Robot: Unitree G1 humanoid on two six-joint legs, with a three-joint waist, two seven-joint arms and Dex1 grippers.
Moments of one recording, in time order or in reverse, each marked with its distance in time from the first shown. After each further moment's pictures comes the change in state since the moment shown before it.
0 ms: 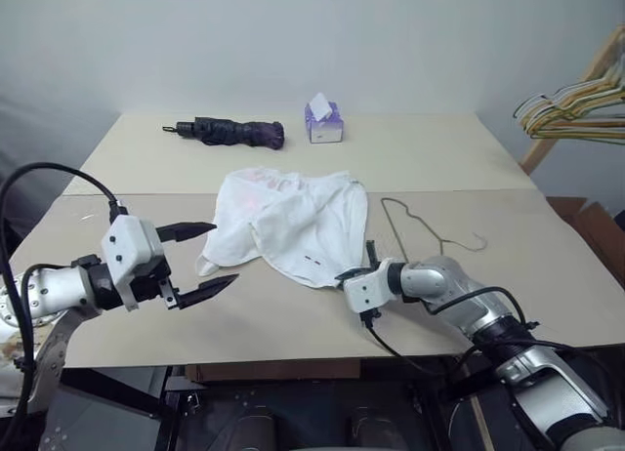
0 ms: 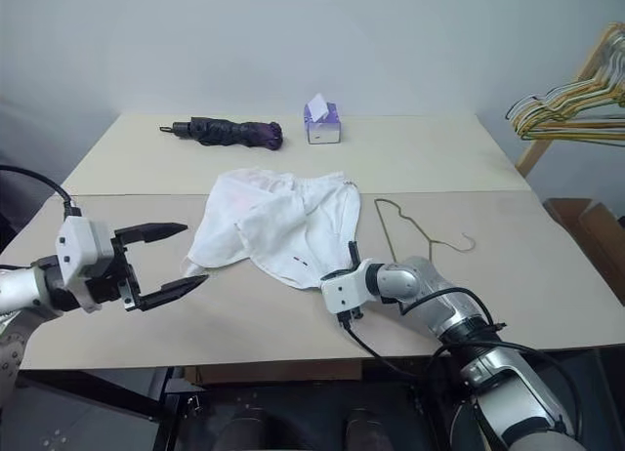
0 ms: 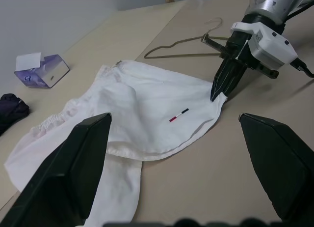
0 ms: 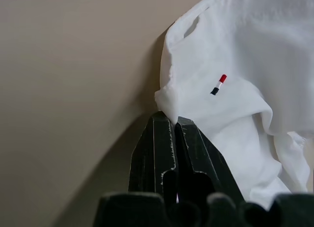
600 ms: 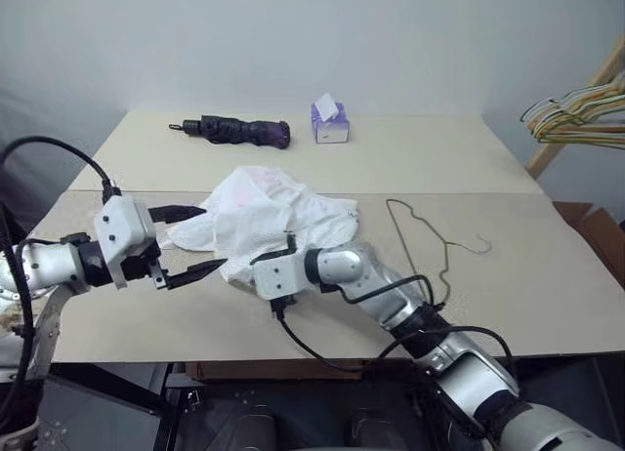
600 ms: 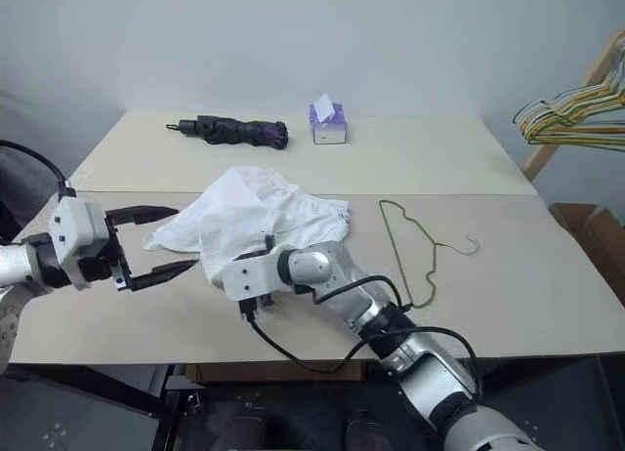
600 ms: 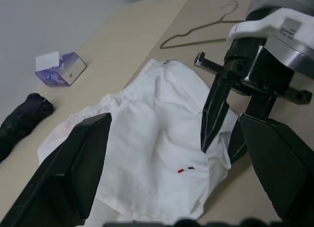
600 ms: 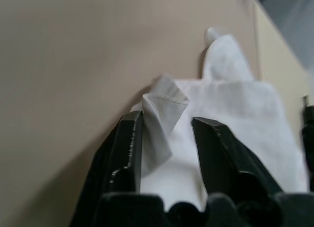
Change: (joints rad) left arm -0.081 0.050 -0.032 0.135 0.054 -0.071 -0.079; right arm -0.105 0.265 0.082 -0.158 0.030 0.360 0.123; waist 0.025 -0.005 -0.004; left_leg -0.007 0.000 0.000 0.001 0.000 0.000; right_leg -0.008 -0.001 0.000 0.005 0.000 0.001
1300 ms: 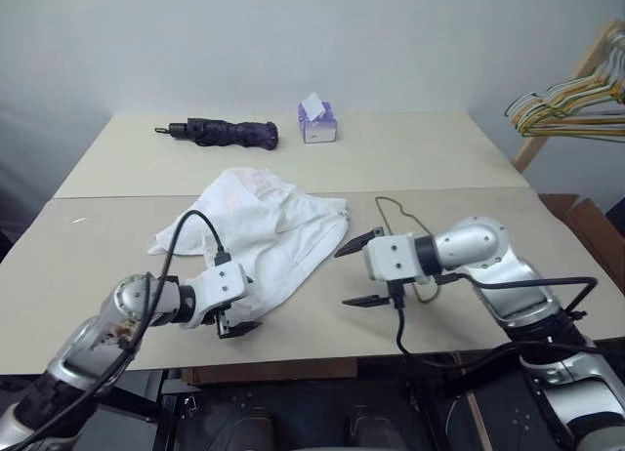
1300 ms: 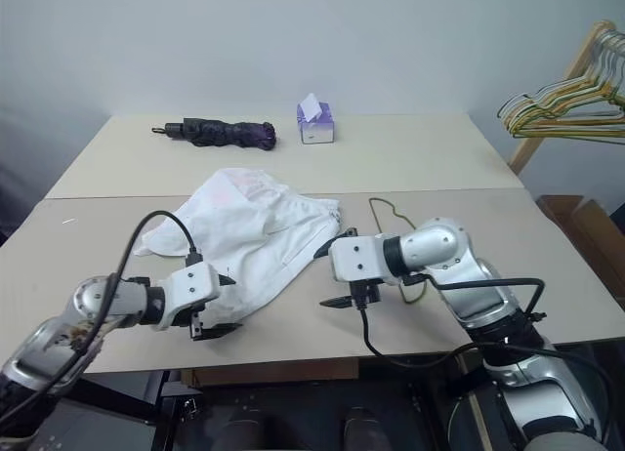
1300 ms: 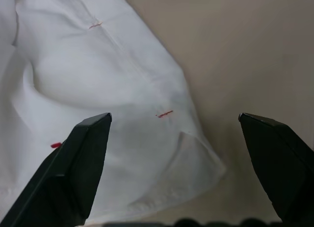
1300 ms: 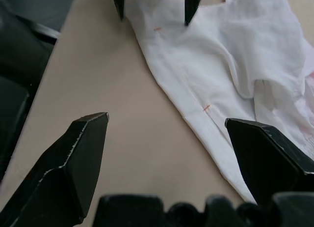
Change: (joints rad) left arm -0.106 -0.026 -0.536 -0.062 0.386 0.297 0.163; right arm 0.111 -0.457 -0.280 -0.311 0.458 0.122 0.356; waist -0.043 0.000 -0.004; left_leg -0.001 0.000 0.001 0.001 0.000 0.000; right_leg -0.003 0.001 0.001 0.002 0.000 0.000
